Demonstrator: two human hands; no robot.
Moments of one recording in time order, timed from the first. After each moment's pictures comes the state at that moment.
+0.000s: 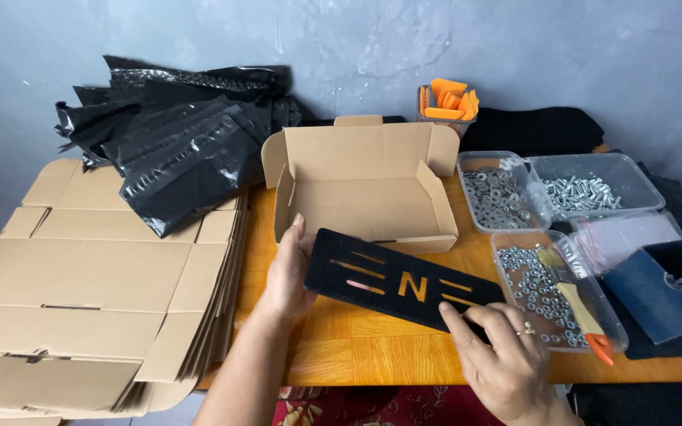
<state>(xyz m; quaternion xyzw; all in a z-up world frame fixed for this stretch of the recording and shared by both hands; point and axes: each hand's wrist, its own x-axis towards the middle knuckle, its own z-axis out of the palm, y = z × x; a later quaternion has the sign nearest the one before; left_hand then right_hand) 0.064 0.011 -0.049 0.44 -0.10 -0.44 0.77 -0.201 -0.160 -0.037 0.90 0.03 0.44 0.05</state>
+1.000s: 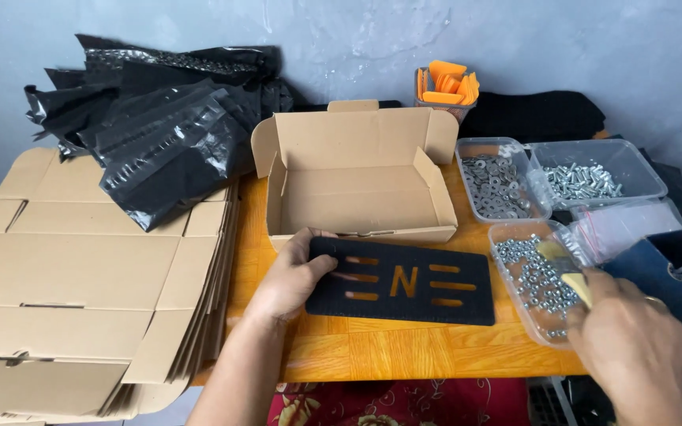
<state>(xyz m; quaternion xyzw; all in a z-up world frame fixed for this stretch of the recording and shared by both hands) 0.044 0.020 -0.029 0.58 -0.12 -0.39 0.71 -0.236 -0.238 0.010 0.85 -0.50 -0.09 0.13</state>
